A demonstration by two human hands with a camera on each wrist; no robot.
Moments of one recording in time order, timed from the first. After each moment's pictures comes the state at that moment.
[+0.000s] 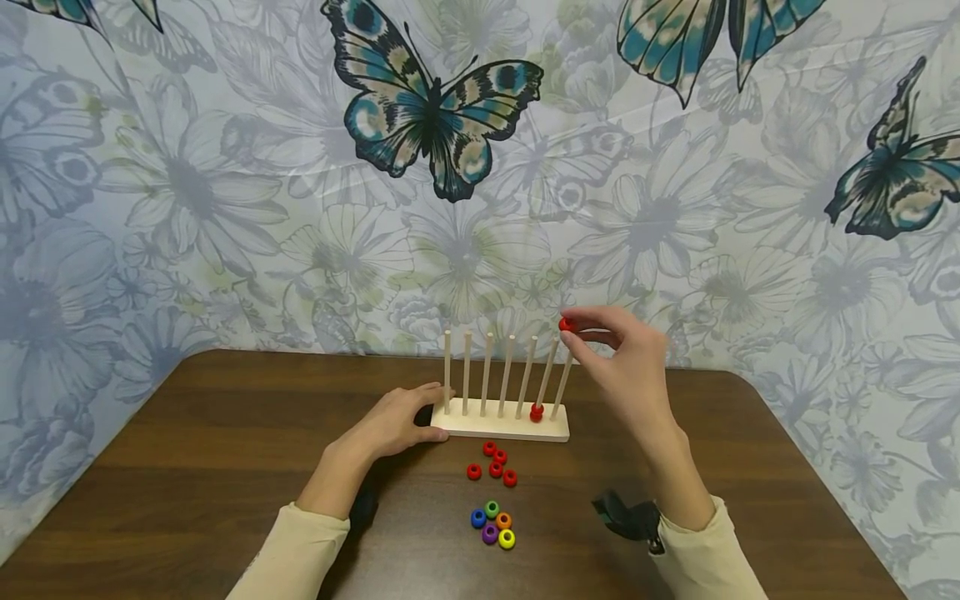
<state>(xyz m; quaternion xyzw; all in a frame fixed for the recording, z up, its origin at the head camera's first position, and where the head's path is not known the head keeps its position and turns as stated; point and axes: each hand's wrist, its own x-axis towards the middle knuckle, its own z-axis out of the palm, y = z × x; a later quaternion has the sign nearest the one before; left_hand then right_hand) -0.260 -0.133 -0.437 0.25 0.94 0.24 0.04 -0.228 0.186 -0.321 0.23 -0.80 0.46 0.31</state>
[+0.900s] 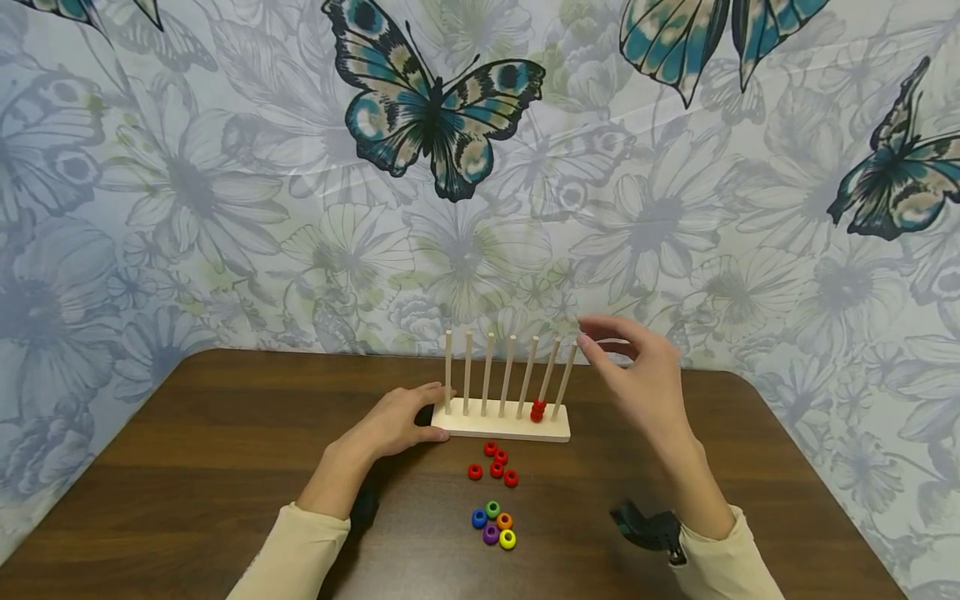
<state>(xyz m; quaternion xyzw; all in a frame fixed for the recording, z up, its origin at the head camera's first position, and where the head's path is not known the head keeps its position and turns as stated) -0.260 -0.134 -0.437 0.25 0.94 0.24 0.04 -0.219 0.202 -0.330 0.15 -0.83 0.46 0.27</state>
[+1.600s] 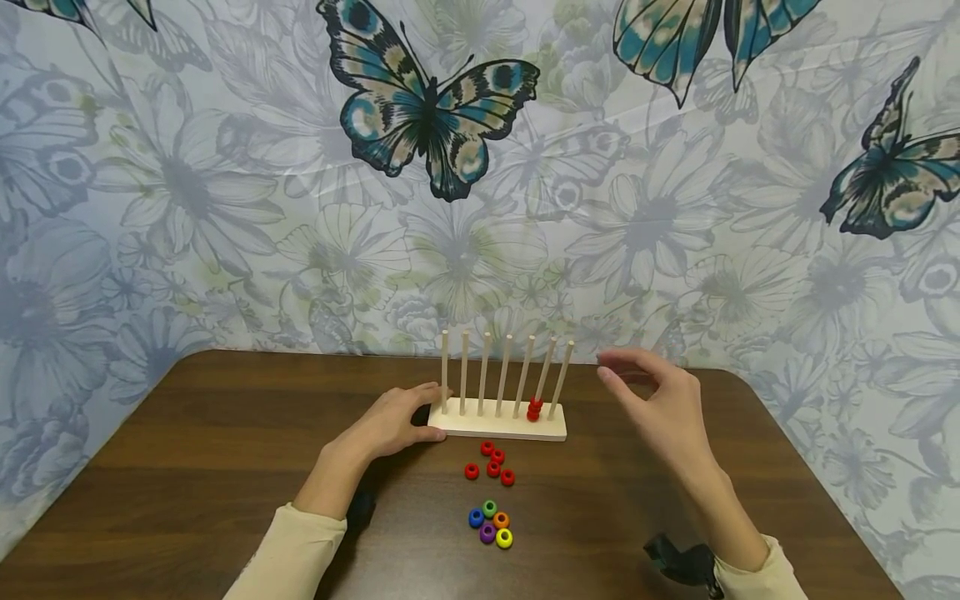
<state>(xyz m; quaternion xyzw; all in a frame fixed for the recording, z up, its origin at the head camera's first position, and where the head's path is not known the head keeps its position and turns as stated) -0.259 -0.132 -0.436 0.25 0.94 0.24 0.05 -0.199 0.236 -0.361 0.14 -0.86 0.41 0.27</state>
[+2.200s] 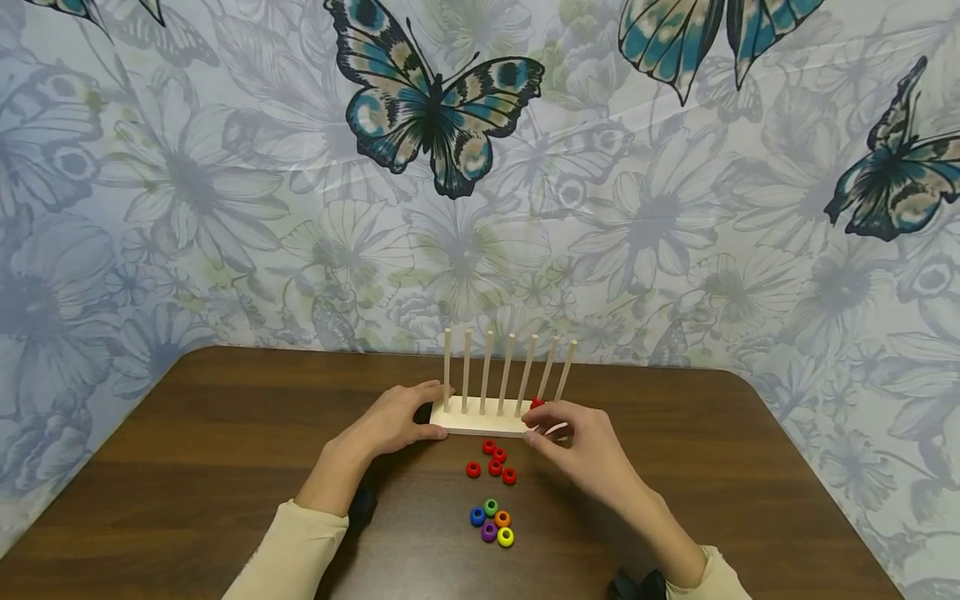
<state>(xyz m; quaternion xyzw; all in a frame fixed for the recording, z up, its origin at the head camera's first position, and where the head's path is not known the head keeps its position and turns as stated) -0.261 -0.135 -0.440 0.25 0.94 0.24 0.04 -0.194 0.178 -0.418 0.25 -0.86 0.43 0.09</state>
